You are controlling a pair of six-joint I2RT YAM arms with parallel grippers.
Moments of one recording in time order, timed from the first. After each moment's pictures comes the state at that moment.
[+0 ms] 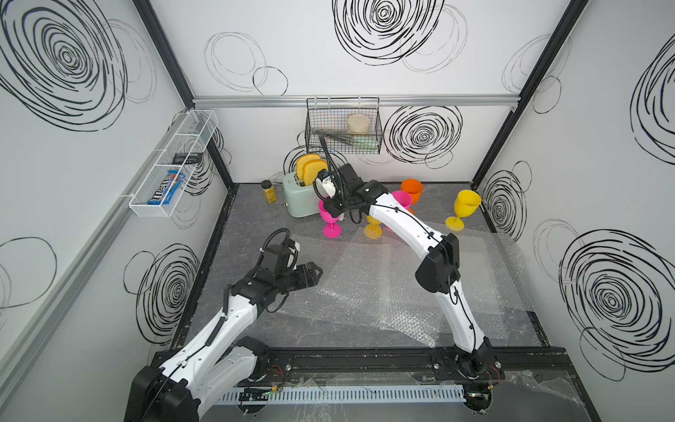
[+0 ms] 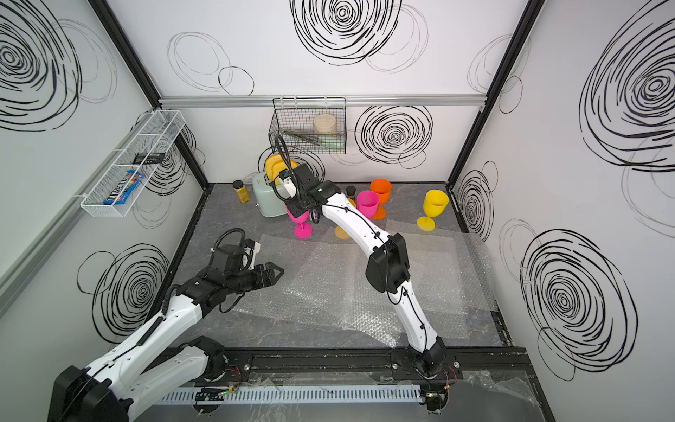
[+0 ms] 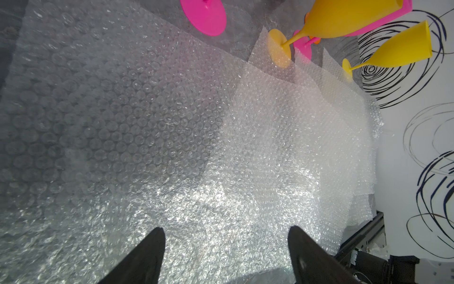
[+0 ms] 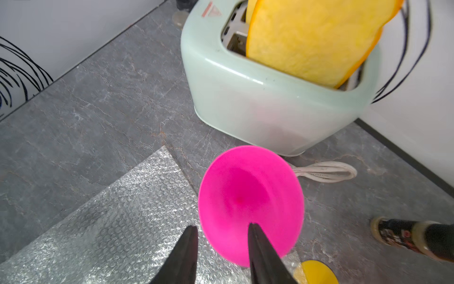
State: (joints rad) left arm -0.34 0.94 0.60 -0.46 0.30 -0.60; right arm 0.72 2.28 2.38 -0.85 -0.02 -0.03
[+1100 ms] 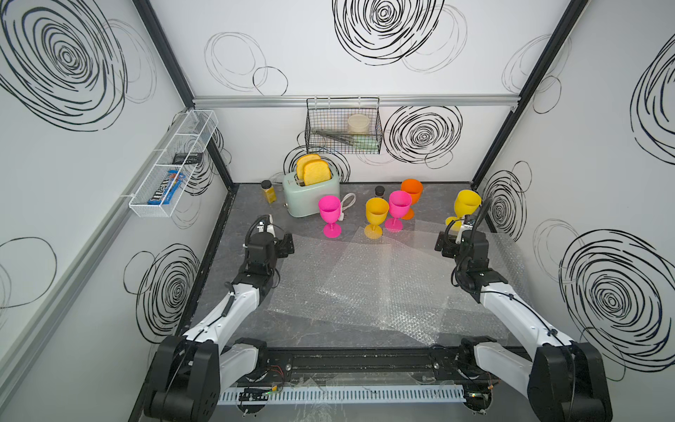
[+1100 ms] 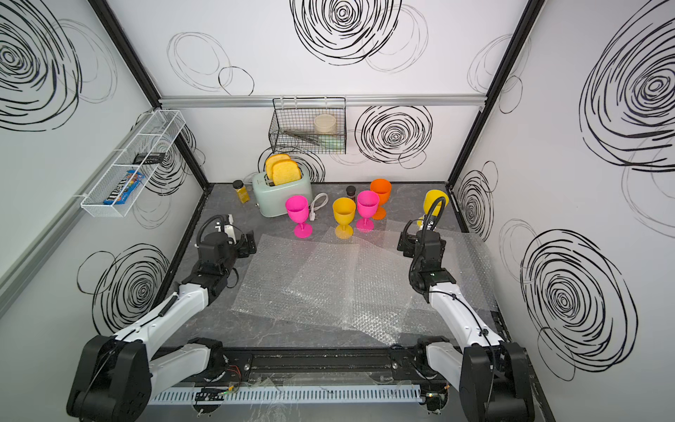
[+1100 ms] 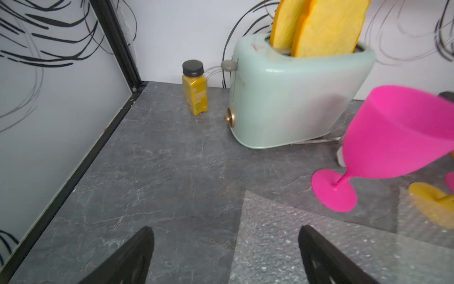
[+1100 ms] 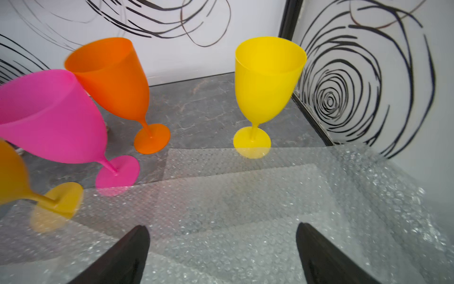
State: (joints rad) left arm -0.11 1.13 0.43 0.32 -0.24 -0.11; right arm 0.10 1.08 0.48 0.14 0.31 0.17
